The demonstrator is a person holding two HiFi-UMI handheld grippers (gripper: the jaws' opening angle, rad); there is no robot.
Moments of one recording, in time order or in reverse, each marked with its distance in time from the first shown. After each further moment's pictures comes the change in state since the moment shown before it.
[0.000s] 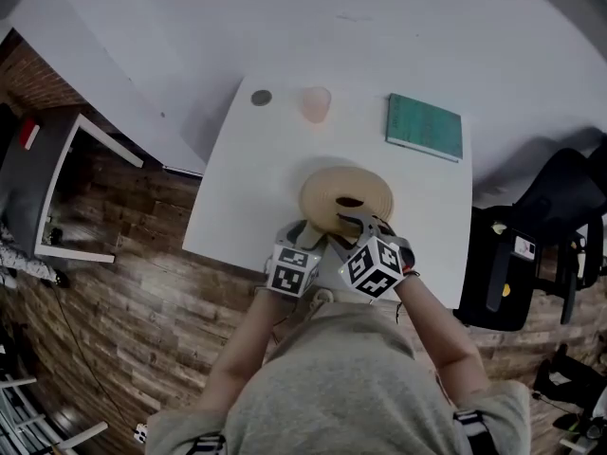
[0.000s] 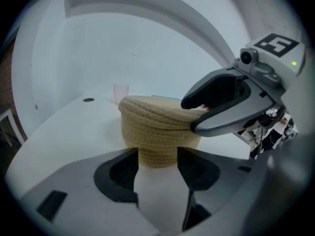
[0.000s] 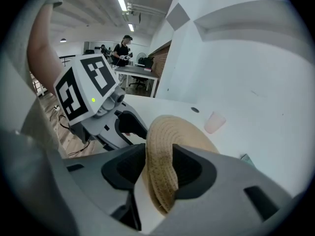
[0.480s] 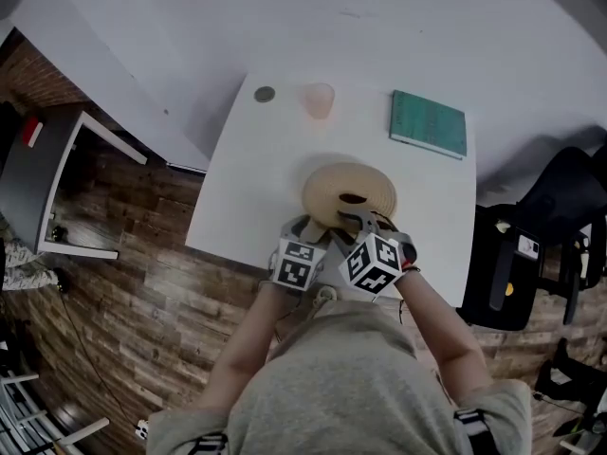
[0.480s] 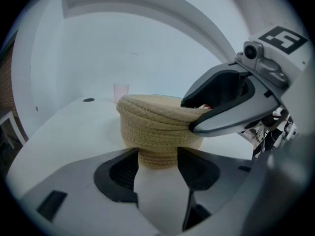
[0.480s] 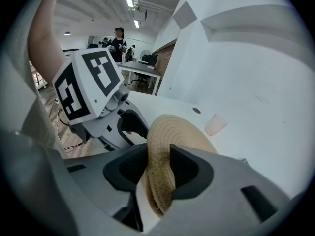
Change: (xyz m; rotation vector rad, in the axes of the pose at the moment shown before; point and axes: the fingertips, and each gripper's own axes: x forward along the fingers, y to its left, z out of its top) left arm 0.009 0.004 0.000 0.021 0.009 0.026; right arm 0.006 0.000 -0.002 -0.060 0.020 -0.006
